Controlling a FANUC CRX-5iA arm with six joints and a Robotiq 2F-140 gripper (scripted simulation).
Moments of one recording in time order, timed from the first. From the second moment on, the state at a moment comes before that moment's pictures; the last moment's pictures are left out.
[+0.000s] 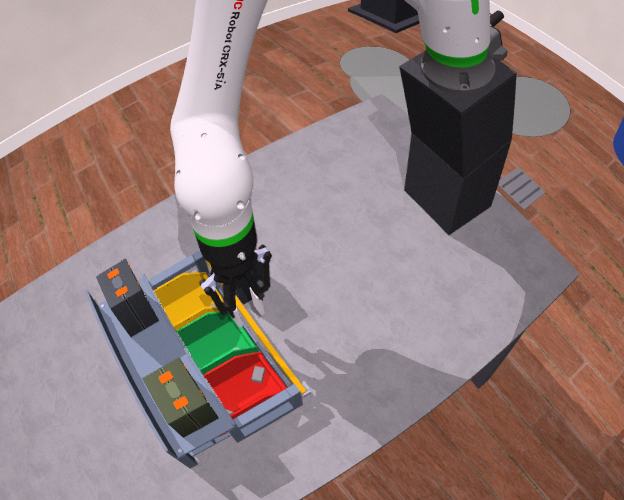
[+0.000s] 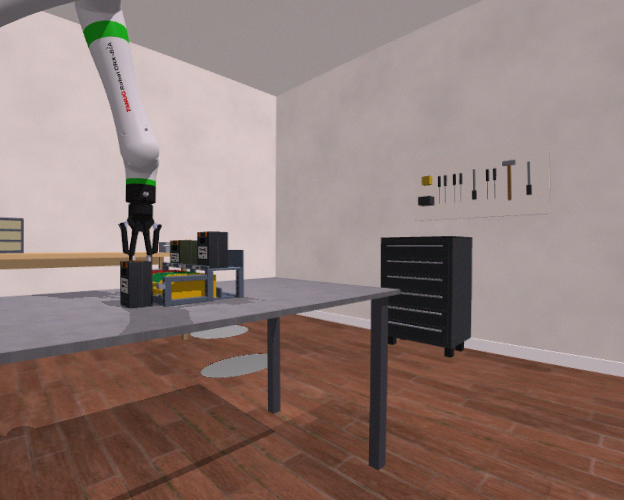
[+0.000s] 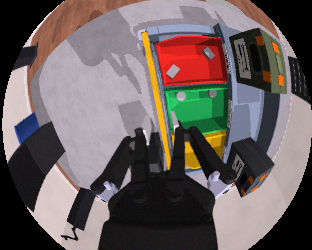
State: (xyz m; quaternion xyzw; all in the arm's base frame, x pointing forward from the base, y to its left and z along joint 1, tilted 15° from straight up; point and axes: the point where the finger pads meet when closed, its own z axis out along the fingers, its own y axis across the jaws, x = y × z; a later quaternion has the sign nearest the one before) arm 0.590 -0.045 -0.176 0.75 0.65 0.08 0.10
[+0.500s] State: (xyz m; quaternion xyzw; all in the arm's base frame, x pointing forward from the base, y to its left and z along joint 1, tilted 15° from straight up) arm 0.590 -0.045 -0.175 0.75 0.65 0.08 0.10
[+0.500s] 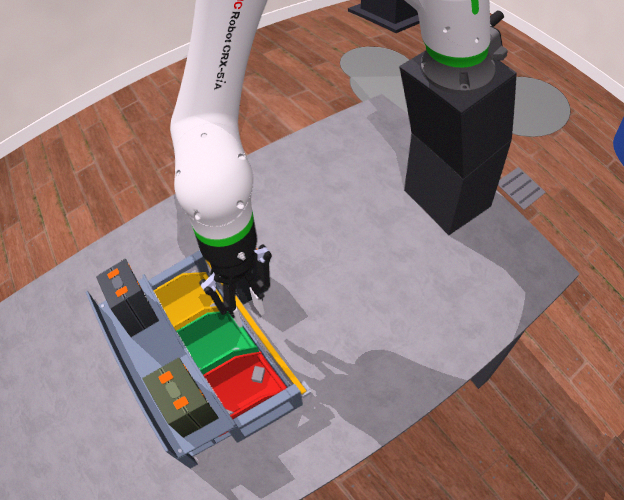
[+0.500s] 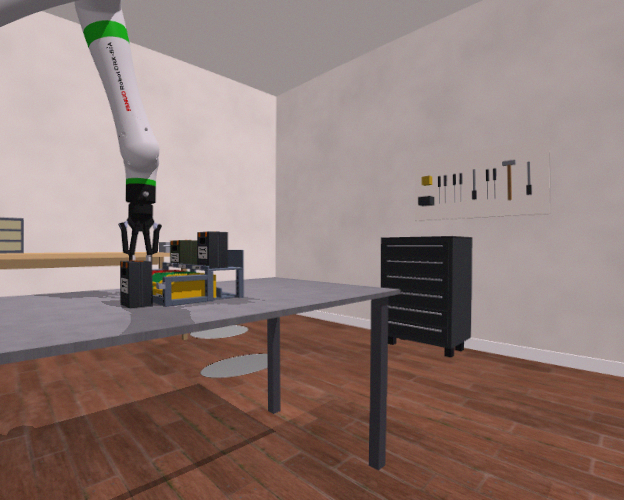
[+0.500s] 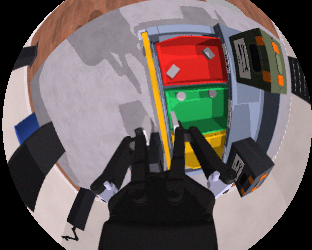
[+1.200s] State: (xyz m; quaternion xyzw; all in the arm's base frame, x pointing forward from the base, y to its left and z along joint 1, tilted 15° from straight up) arm 0.594 -0.046 -0.190 0.75 0.65 0.08 0.10
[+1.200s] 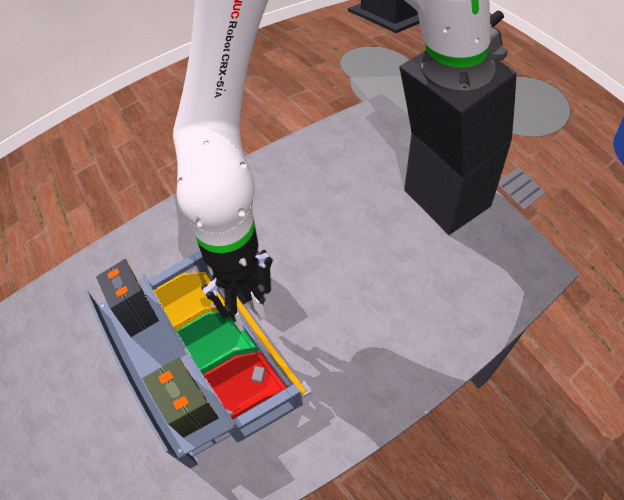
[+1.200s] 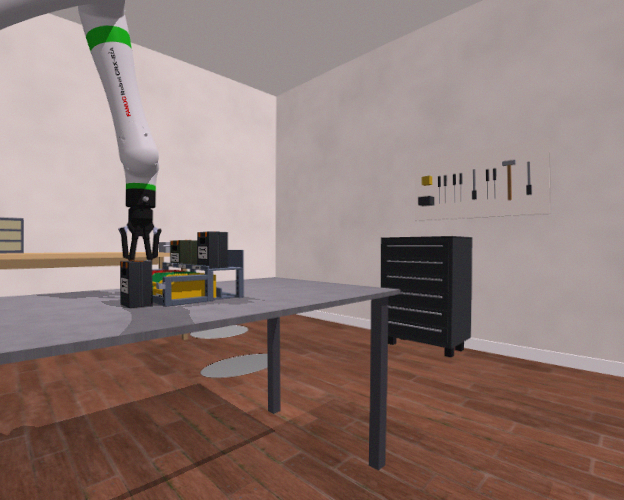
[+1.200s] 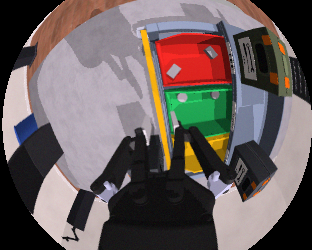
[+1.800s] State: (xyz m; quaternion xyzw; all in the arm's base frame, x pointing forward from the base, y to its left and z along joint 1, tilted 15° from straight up) arm 0.595 -0.046 -0.196 0.75 0.65 0.08 0.10
